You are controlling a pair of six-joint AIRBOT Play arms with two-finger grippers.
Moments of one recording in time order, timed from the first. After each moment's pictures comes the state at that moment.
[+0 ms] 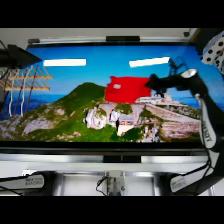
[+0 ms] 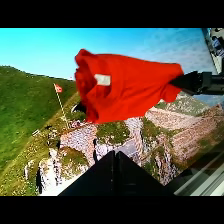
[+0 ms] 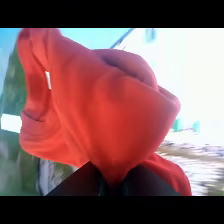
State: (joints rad) left arm 0.28 -1.45 1.79 0.59 -1.49 -1.22; right arm -0.13 -1.74 1.51 -0.75 1.04 1.36
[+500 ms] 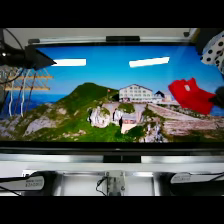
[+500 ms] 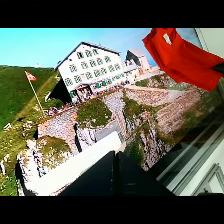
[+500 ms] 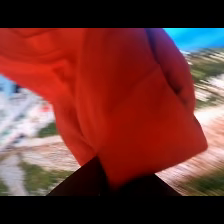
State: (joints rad) left arm 0.13 -1.47 1.79 0.59 -1.49 -1.22; right arm -0.77 -1.63 1.54 -1.13 1.32 1.46
